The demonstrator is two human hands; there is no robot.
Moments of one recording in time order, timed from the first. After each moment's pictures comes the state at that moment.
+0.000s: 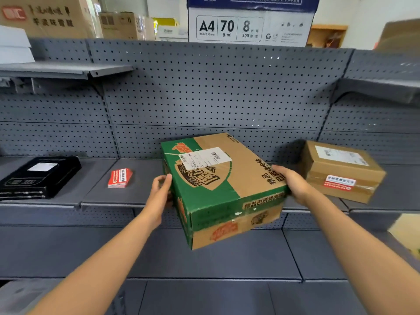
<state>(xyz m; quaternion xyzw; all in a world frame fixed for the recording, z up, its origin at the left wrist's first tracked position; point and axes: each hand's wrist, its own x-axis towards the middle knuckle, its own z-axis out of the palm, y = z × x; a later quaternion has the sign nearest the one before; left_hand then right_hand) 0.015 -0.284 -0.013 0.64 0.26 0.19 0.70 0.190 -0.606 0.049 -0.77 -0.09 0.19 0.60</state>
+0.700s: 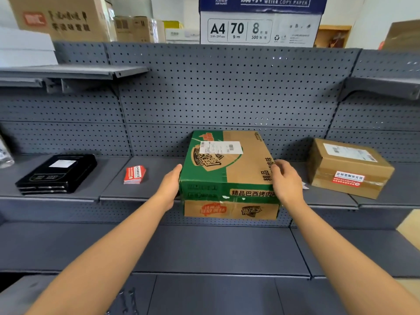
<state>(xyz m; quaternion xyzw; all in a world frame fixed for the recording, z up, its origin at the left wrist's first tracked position) 0.018 -0.259 0.002 0.67 0.24 0.14 0.69 0.140 -0.558 0.027 -0.86 -0.12 -0.11 0.49</state>
